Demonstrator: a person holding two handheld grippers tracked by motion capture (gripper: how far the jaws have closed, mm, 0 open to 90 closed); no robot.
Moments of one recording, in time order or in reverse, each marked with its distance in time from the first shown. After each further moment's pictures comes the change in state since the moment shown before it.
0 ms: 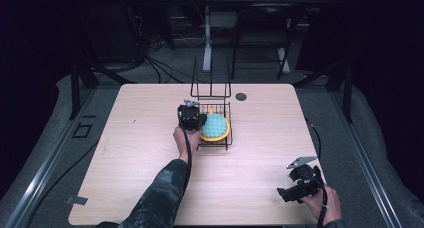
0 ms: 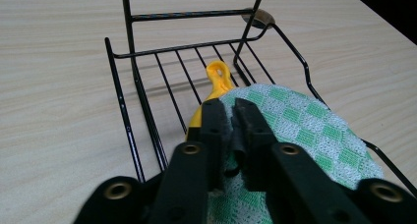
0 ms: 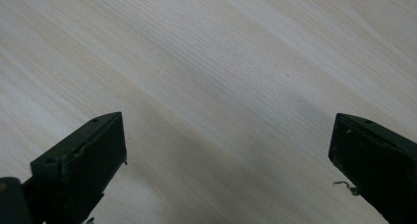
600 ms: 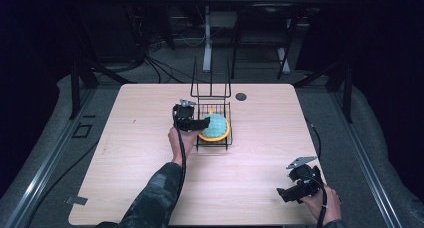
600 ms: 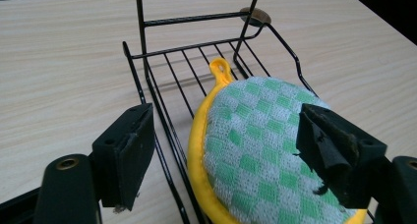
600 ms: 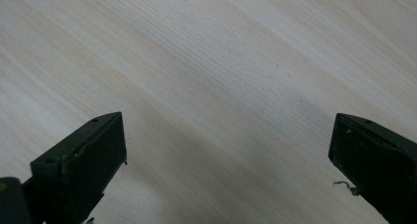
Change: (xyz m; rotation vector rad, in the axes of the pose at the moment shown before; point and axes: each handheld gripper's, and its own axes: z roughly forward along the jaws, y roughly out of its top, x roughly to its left) left arm 0.004 0.002 -0.028 0.009 -0.002 0.034; right arm 0.001 0.001 0.000 0.007 0.005 -0.002
